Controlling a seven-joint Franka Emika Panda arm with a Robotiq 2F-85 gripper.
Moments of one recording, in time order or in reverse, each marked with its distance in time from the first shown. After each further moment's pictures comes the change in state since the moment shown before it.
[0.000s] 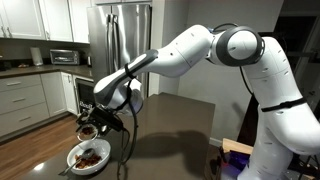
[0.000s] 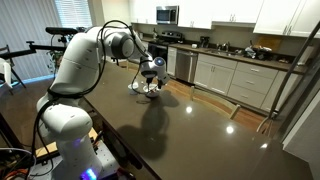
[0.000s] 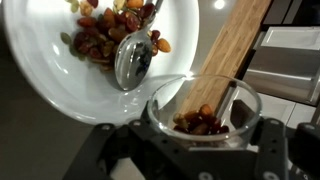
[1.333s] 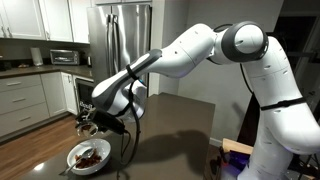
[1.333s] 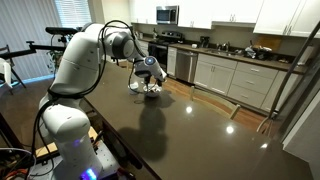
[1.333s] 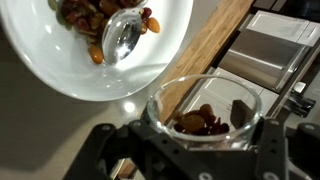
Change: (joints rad) arm -0.087 -0.020 0.184 -0.075 0.005 0.299 -0.178
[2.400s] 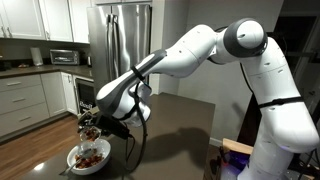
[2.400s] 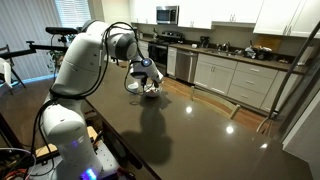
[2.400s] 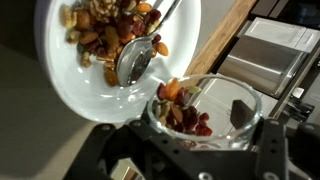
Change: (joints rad) arm -0.165 0.001 0.215 -0.089 -0.011 0.087 -0.036
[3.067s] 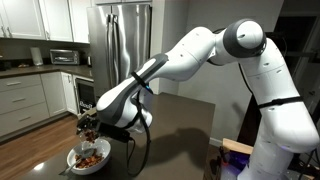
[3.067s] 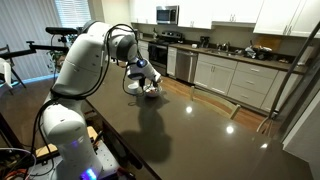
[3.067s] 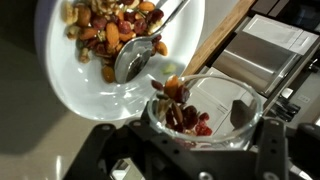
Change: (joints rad) arm 0.002 0.020 0.035 -0.032 -0.082 0.124 0.000
